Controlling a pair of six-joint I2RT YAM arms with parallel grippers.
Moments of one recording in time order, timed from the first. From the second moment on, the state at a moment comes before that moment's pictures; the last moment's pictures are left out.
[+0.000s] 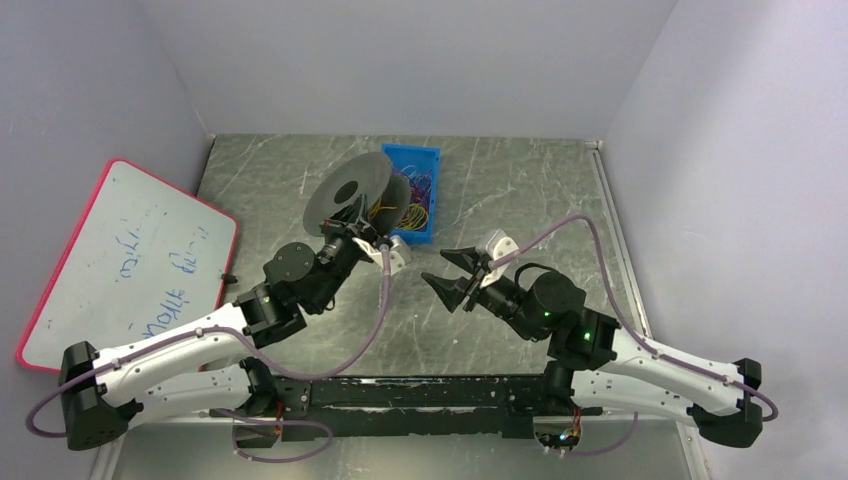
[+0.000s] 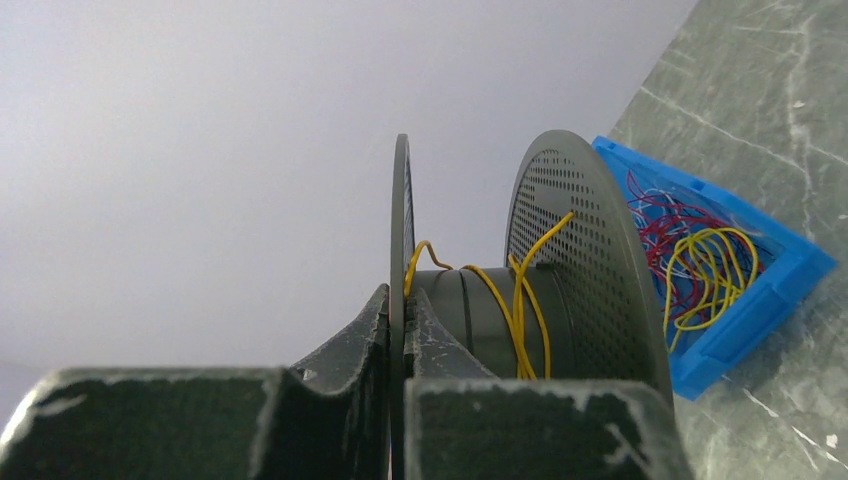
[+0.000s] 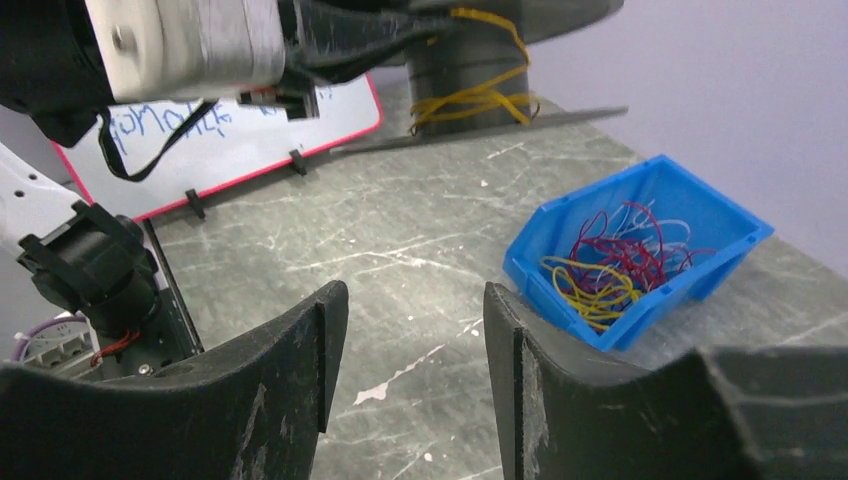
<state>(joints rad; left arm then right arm) -1.05 0.94 0.76 0.35 -0.53 1.06 1.19 0.68 0.70 0.04 0.26 -0.05</state>
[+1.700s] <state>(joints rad) -1.06 0.76 0.81 -0.17 -0.06 0.88 0.88 1.19 1.19 -0.45 -0.32 0.30</state>
